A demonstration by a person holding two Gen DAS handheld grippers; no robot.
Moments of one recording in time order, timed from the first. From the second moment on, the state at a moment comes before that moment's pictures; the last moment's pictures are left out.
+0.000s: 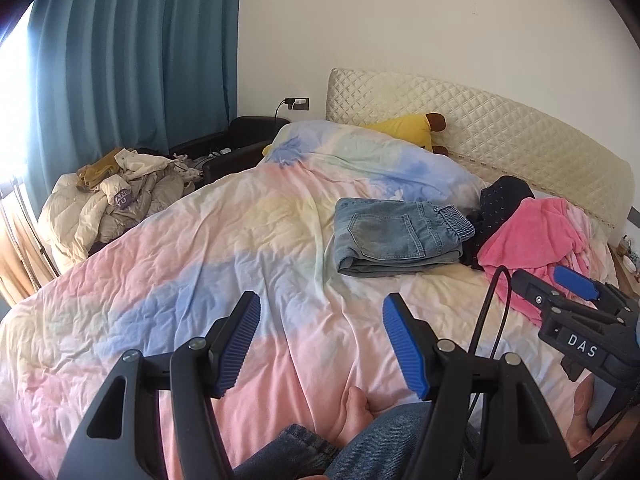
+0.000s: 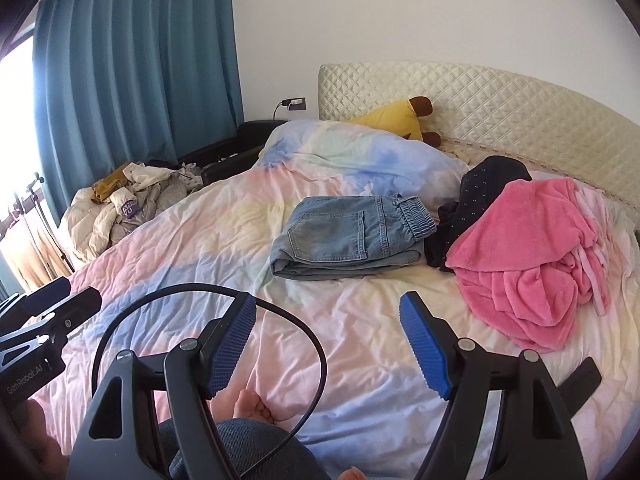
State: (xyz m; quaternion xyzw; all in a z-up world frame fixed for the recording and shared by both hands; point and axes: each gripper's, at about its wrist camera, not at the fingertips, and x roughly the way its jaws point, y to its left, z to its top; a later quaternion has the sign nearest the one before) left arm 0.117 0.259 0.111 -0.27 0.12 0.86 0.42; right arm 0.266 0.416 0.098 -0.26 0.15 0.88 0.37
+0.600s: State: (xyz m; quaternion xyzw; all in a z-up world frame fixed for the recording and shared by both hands) left arm 0.119 0.256 0.109 -0.27 0.12 0.86 0.42; right arm 0.264 0.415 0.096 -0.26 0.15 0.88 0.38
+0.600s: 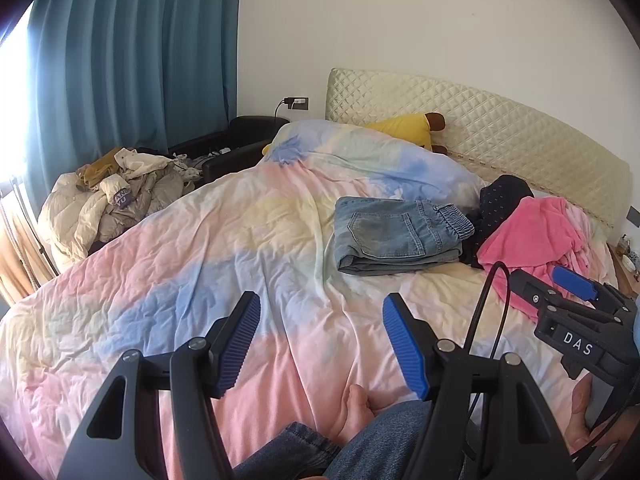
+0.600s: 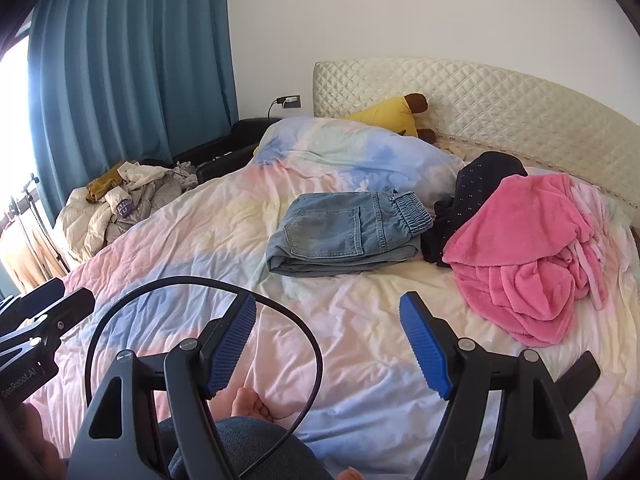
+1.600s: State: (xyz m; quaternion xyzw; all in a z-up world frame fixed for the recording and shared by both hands) left arm 0.120 0.256 0.106 -0.27 0.12 0.86 0.42; right arm 0.266 0.416 0.095 -0.26 0.14 0.87 0.40
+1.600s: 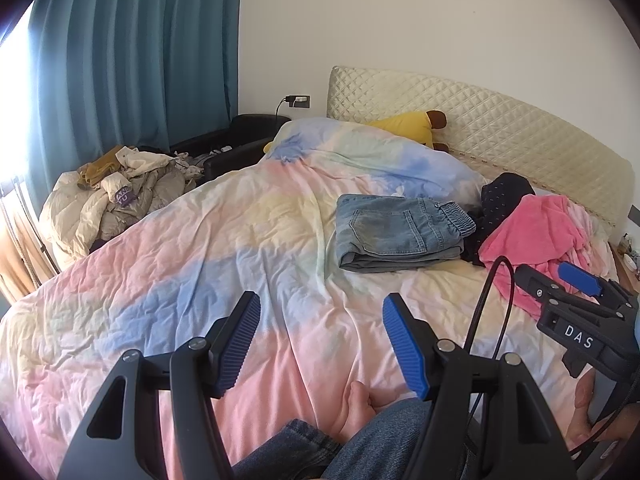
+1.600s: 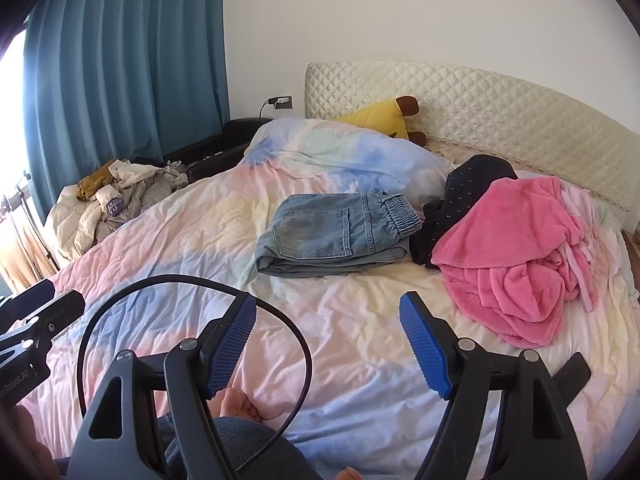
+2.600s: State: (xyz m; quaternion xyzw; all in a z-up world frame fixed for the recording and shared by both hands) left arm 0.077 0.242 0.081 -0.28 0.11 0.89 0.35; right arm 0.195 0.422 0.074 -0.28 0.15 0.88 0.36
